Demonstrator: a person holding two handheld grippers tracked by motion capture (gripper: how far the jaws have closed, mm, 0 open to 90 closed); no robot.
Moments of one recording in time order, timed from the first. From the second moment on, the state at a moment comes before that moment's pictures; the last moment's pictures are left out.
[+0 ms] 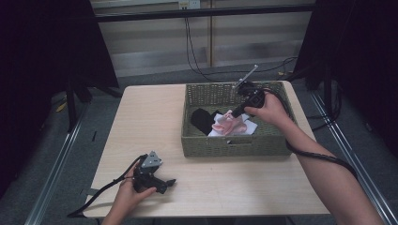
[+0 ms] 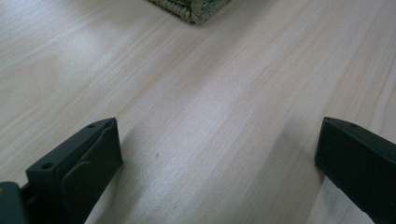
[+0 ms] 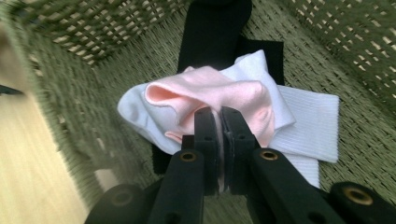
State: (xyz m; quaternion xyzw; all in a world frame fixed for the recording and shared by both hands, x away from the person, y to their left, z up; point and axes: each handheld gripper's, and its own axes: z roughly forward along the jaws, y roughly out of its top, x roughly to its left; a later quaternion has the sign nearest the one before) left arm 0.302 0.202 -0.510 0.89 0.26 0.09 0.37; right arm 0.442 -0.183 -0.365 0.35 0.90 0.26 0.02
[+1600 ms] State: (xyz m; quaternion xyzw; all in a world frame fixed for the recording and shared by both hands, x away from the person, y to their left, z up) left arm 0.302 0.202 -0.510 0.89 0.26 0.09 0.37; right arm 0.346 -0.170 -0.306 0.23 0.91 0.34 -0.08
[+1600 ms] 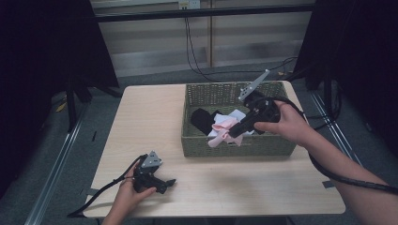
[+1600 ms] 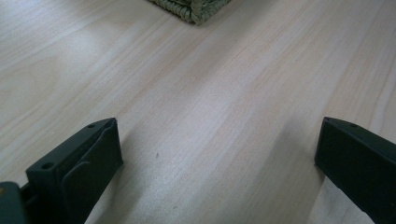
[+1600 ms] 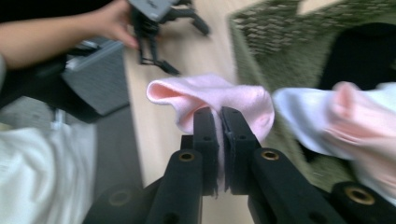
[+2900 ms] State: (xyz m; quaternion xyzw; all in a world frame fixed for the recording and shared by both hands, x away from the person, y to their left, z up) left arm 0.302 0.202 -0.510 0.89 0.26 0.09 0.37; right arm 0.451 -0.178 -0.418 0.40 0.89 0.24 0.02
